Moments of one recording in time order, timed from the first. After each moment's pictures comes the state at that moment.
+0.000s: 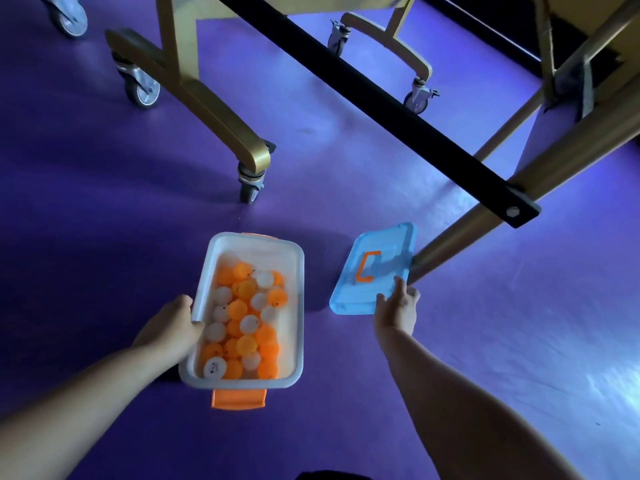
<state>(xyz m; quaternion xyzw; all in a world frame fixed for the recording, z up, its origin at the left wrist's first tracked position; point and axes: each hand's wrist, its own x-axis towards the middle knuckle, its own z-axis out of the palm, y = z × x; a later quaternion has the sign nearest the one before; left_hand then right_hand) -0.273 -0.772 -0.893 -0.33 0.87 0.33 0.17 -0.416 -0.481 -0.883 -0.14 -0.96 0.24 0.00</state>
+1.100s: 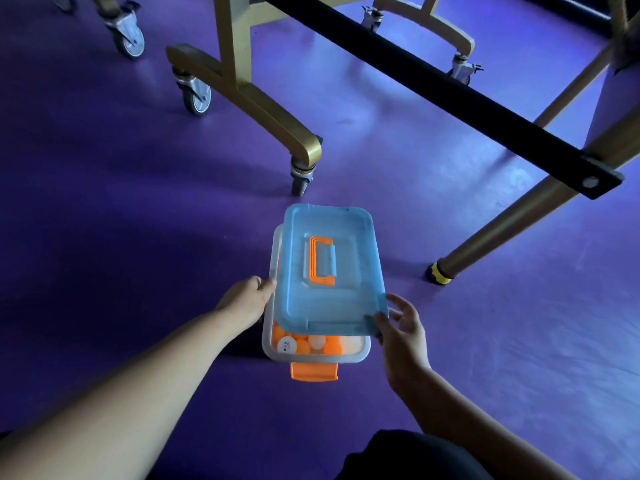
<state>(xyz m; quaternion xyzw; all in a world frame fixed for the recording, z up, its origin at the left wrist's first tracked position) -0.264 -0.798 -0.874 -0.31 0.82 0.45 0.18 -0.294 -0.557 -0.883 -0.16 -0.76 0.62 -0.10</state>
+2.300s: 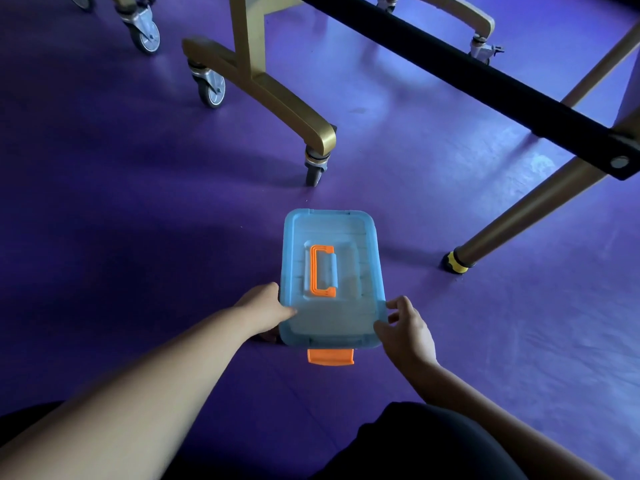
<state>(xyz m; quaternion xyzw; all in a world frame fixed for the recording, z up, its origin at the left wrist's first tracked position) -0.242 -0.792 -0.876 -0.26 0.84 0.38 0.28 -0.281 -0.557 -0.887 -0.04 -0.94 0.29 -0.16</state>
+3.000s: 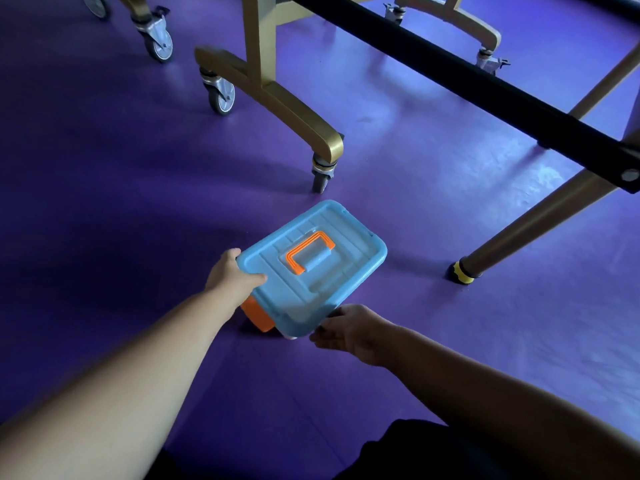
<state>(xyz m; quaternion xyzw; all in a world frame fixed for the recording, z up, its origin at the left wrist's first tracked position) -0.251 -0.841 -0.873 -0.42 0.76 0.50 0.05 -0.294 -0.630 -0.884 -0.10 -0.66 0.55 -0.50</state>
